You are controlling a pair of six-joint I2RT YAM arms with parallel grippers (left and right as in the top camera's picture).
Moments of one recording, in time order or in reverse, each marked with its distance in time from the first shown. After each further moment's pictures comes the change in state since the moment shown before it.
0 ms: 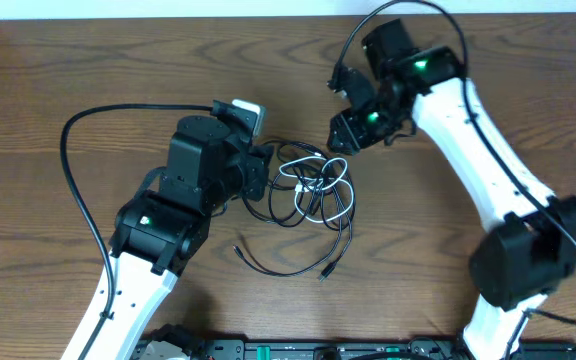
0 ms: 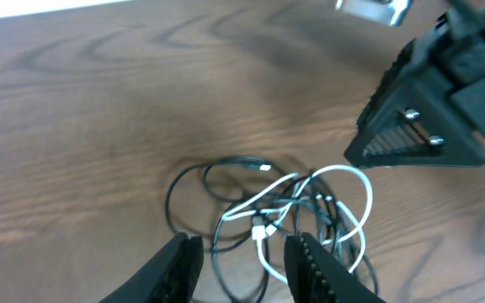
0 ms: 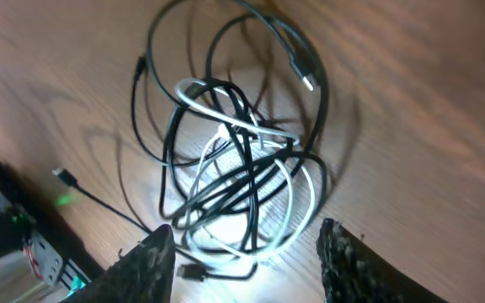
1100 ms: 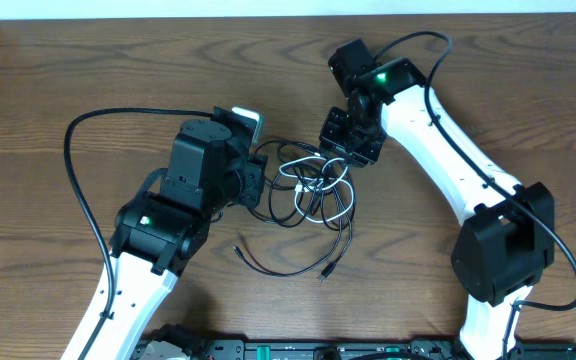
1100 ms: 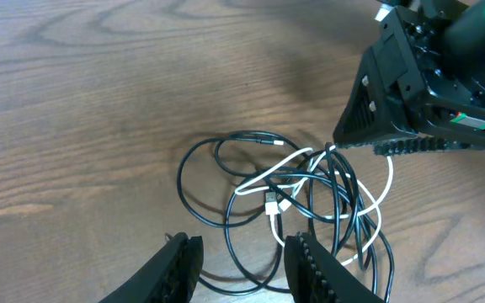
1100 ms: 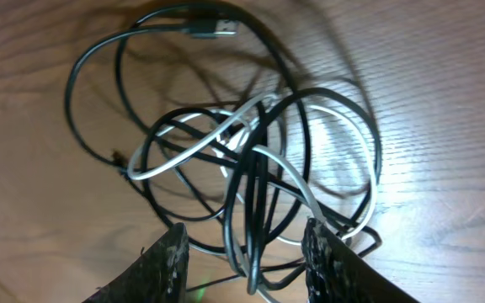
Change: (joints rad) left arm 0.000 0.000 0.000 -0.067 -0.025 0.021; right arm 0.090 0.050 -0.011 -0.005 0.160 0.962
